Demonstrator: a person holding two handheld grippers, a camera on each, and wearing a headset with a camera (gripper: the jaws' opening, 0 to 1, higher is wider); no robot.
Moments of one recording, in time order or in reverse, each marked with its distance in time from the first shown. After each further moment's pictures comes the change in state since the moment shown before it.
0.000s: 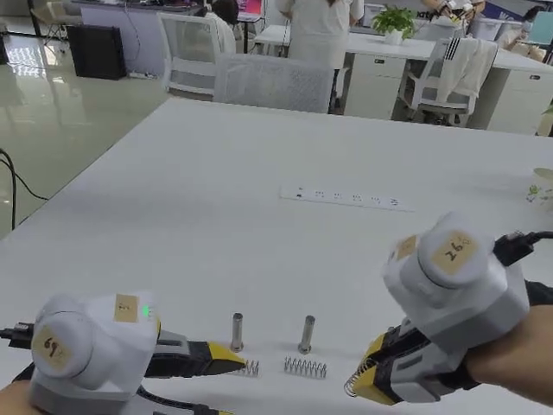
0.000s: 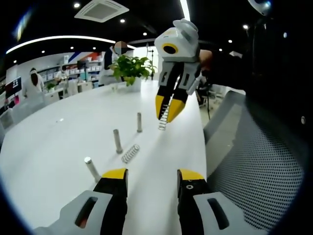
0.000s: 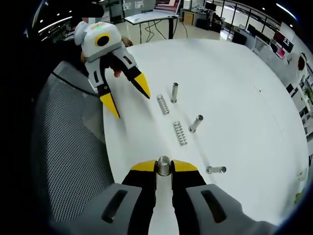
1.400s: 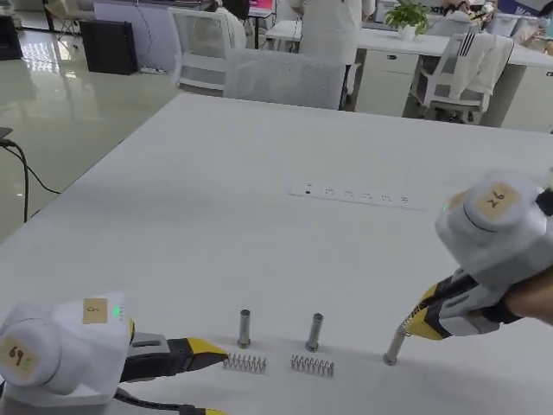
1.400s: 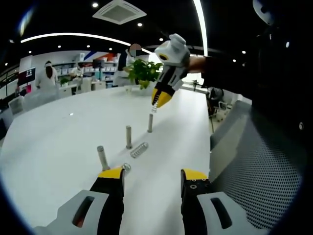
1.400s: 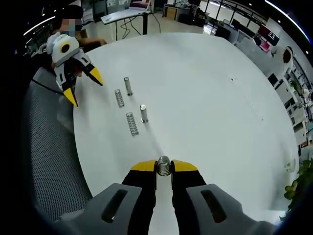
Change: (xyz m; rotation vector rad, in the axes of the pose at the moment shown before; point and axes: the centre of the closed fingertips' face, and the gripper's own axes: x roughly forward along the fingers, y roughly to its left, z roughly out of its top) left arm -0.017 0.009 -0.006 -0.101 -0.052 0.093; right arm -0.021 -0.086 -0.015 0.055 0.047 -0.144
